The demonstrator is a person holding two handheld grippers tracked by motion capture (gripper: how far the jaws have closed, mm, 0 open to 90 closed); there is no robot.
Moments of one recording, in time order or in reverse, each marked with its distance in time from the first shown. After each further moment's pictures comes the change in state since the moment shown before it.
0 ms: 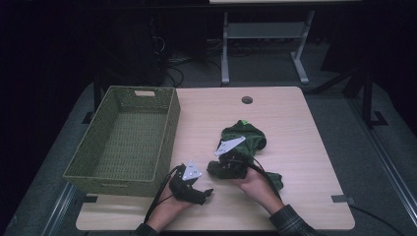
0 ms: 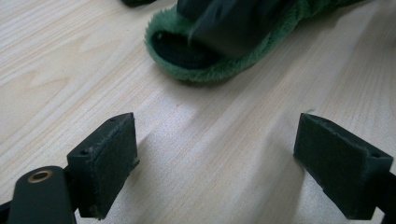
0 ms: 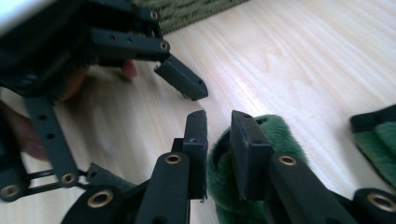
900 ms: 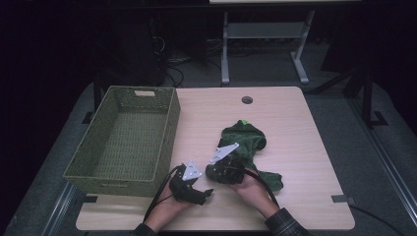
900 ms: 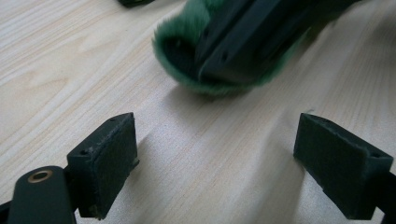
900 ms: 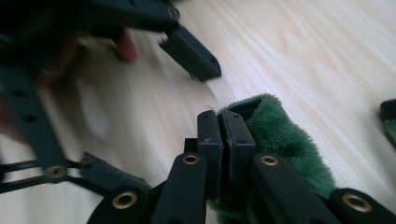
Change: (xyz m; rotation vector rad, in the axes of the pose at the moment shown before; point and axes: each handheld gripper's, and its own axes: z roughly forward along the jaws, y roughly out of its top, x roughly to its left) left arm 0.000 0.000 0.000 0.002 -0.005 -0.003; right arm 0.013 -0.005 0.009 0.040 -0.026 -0.030
